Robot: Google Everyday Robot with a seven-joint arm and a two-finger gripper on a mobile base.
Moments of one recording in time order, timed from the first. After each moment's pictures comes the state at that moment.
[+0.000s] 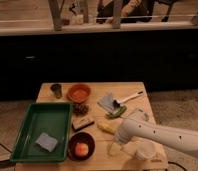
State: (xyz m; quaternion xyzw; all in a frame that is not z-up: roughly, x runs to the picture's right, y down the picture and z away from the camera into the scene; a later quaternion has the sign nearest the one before) arm 0.108 0.302 0.792 -0.35 -0.05 0.25 0.90
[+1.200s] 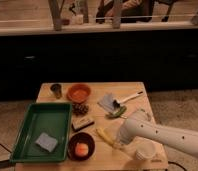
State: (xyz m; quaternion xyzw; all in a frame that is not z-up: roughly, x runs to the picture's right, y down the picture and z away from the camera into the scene) arm 0.116 0.298 0.782 -0.35 -0.04 0.25 0.90
